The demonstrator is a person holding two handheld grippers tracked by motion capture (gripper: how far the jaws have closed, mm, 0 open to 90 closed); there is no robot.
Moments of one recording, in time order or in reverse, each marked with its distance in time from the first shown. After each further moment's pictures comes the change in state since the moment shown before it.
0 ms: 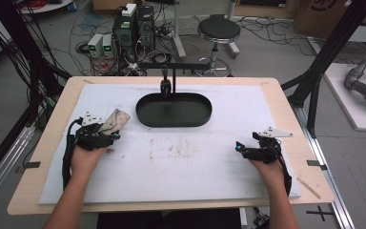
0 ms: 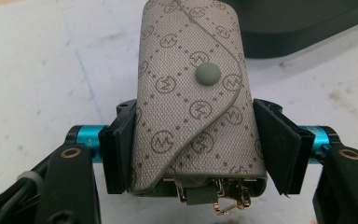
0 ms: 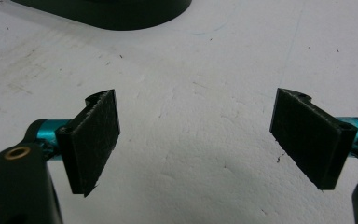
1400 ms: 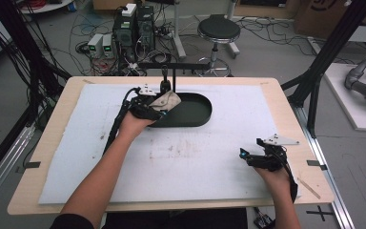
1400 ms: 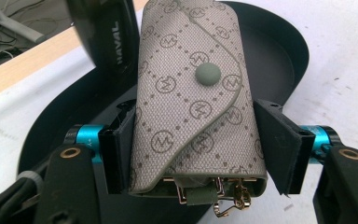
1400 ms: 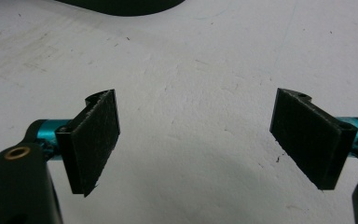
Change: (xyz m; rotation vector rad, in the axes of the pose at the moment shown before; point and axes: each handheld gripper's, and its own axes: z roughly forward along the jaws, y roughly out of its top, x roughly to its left) left arm -0.070 0.109 0.112 0.029 -0.273 0.227; right arm 0.003 -0.016 -0.020 0.005 -0.001 0.006
